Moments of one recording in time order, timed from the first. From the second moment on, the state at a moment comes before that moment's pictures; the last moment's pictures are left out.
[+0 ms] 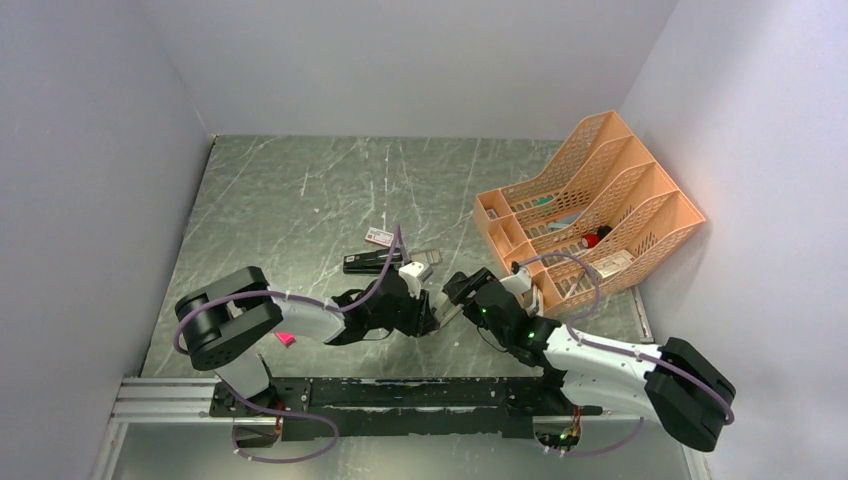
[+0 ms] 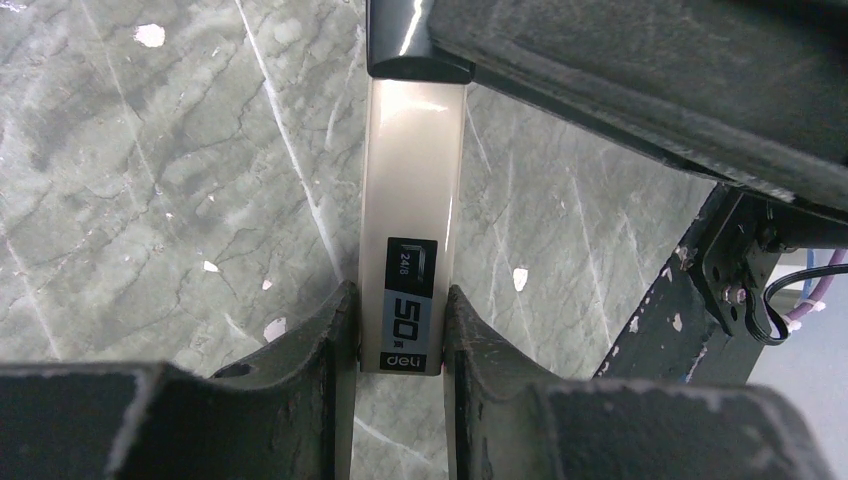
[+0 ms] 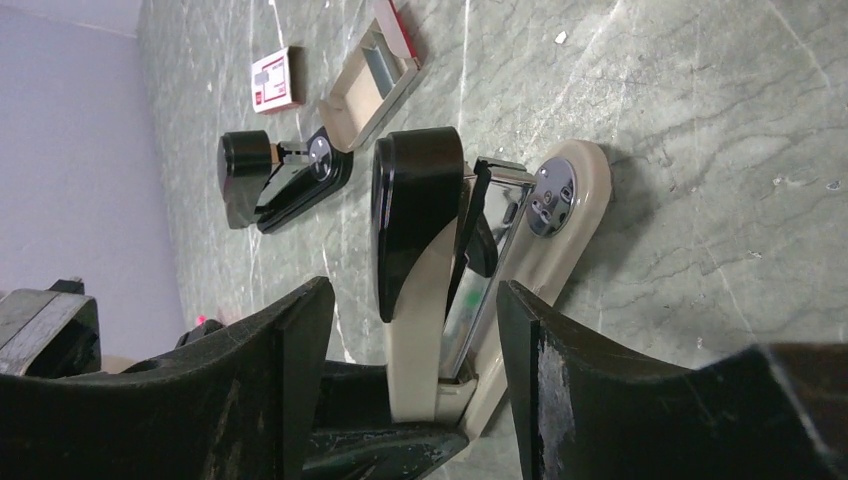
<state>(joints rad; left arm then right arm) -1.06 1.64 0.55 0.51 0.07 -0.61 0.89 0.98 0.23 0.17 0.46 1.30</state>
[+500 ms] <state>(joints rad) -1.10 1.64 0.58 0.46 0.02 -0.59 0.86 1.16 0.23 0.29 0.44 1.41</state>
